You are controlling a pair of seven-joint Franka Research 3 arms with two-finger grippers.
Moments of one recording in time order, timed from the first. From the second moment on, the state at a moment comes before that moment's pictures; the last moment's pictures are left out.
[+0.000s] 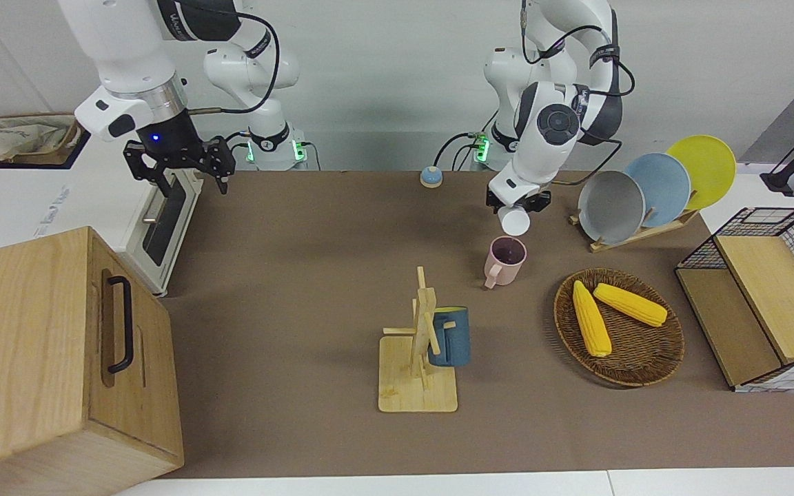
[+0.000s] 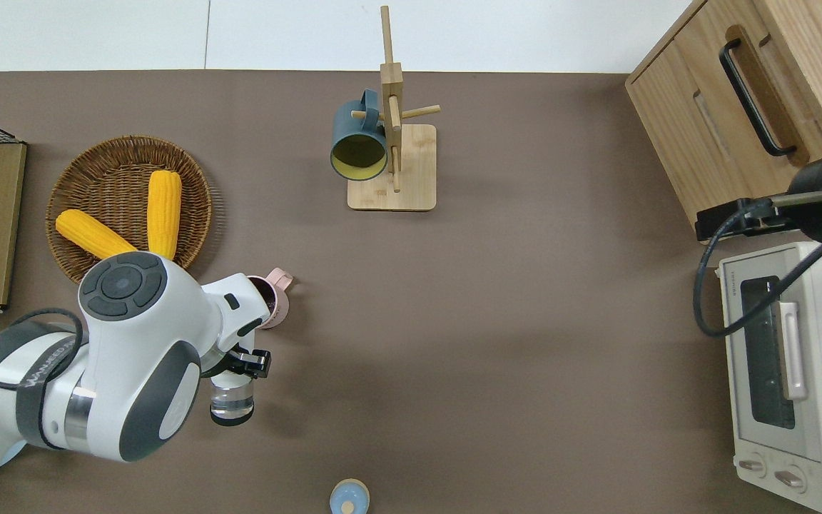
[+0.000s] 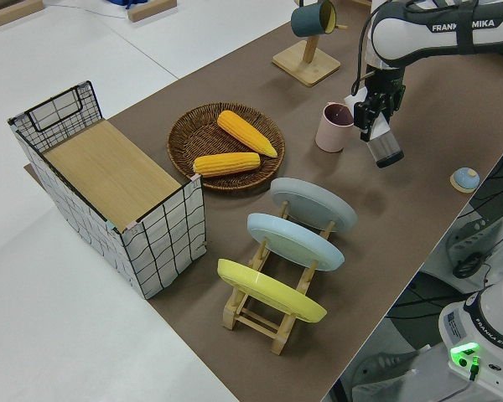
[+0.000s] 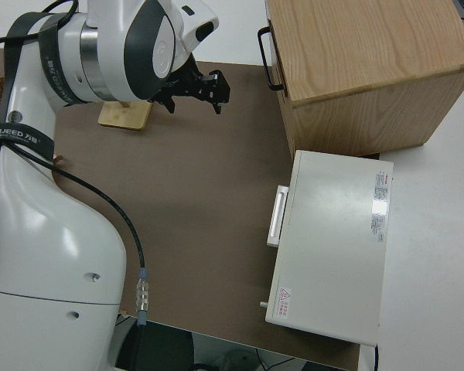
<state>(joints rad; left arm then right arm) -0.31 -0.06 0.01 -2.18 -0.03 1.87 -0.07 0.00 0.08 0.06 -1.45 -0.02 1.57 0.00</state>
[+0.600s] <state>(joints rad) -0.31 -0.03 0.01 -2.16 -0.03 1.84 0.01 0.00 0.08 0.06 -1.45 -0.02 1.57 0.00</state>
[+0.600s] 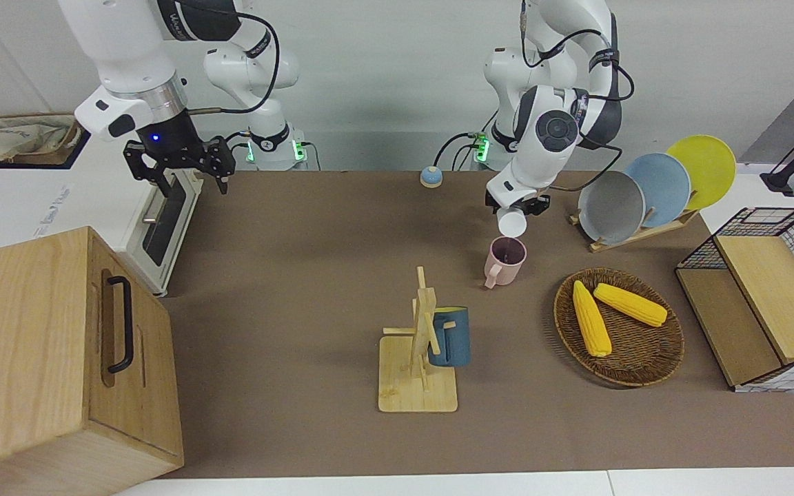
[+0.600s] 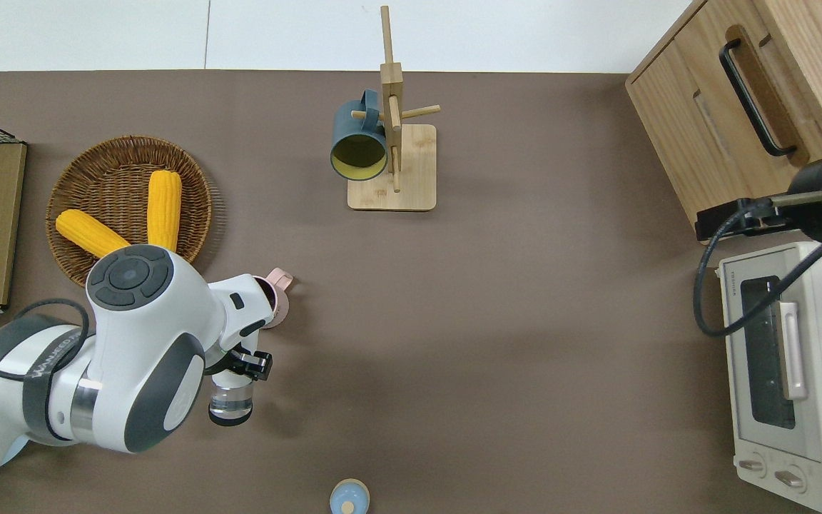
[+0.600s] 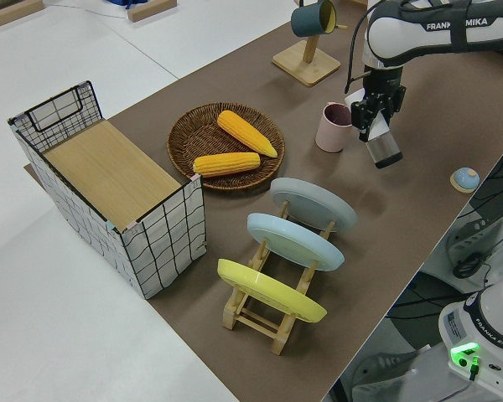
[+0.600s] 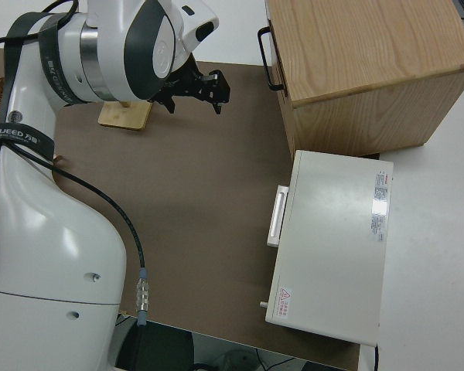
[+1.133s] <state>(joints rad) -0.31 0.03 0.01 -2.07 -0.04 1.74 0.02 0.00 0.08 0.06 -1.45 -0.02 1.57 0.00</state>
